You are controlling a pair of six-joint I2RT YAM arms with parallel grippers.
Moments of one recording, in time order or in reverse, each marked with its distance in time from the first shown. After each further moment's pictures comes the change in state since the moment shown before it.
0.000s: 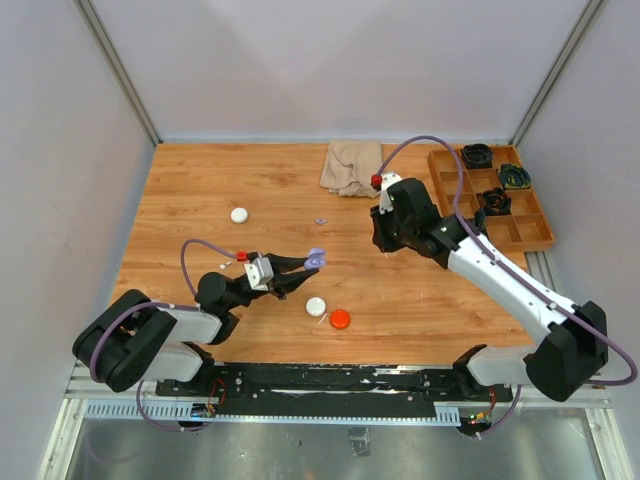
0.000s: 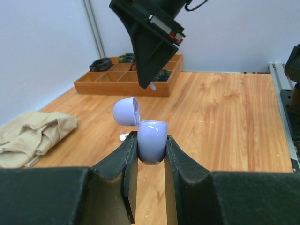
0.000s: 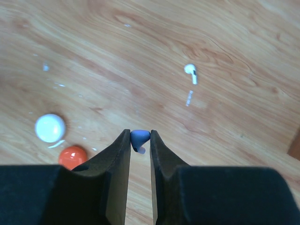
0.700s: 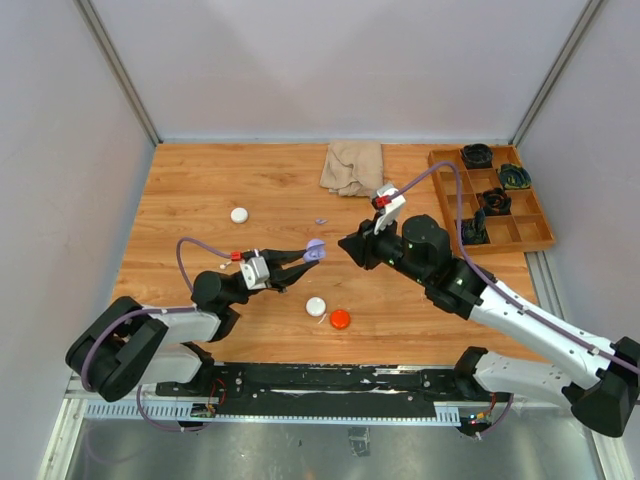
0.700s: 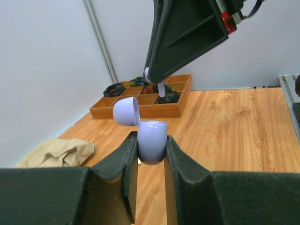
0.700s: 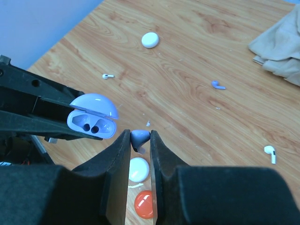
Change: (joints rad) left arm 0.000 -0.052 0.055 0.000 -0.001 0.041; right arm 0.290 -0.308 -0.223 0.478 0.010 0.119
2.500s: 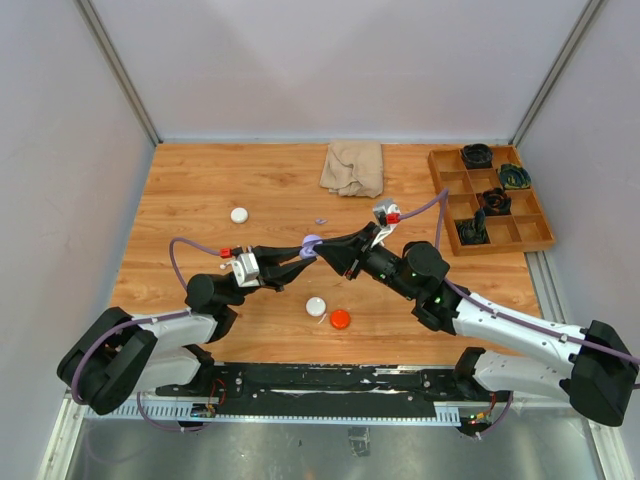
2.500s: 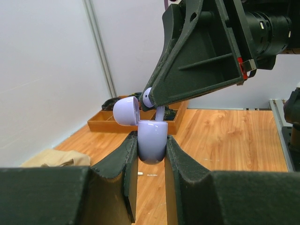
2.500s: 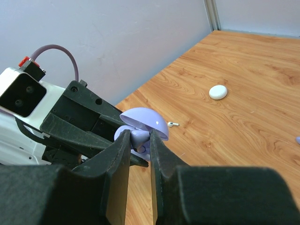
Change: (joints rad) left arm 0.000 -0.084 0.011 0.000 -0.024 -0.105; right arm 0.081 0.036 -0.288 0.719 -0.093 0.194
